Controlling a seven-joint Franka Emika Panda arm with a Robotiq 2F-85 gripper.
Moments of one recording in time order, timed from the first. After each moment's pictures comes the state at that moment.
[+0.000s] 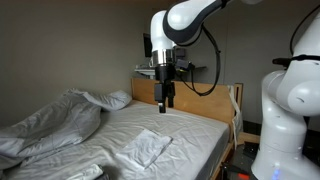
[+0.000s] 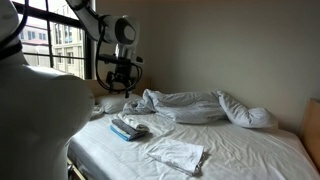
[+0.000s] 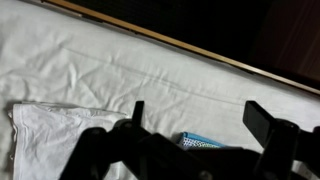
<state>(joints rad) 0.21 -0.42 0.12 -2.53 0.21 2.05 0.05</state>
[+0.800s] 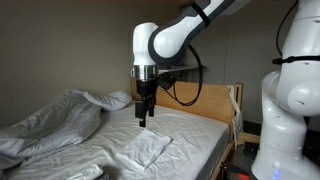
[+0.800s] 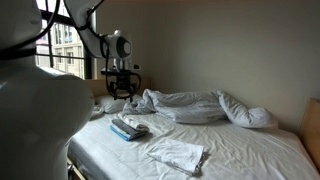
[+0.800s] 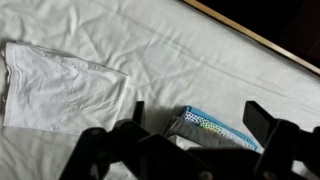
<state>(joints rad) 0.21 -0.18 0.23 -2.44 0.04 2.32 0.11</state>
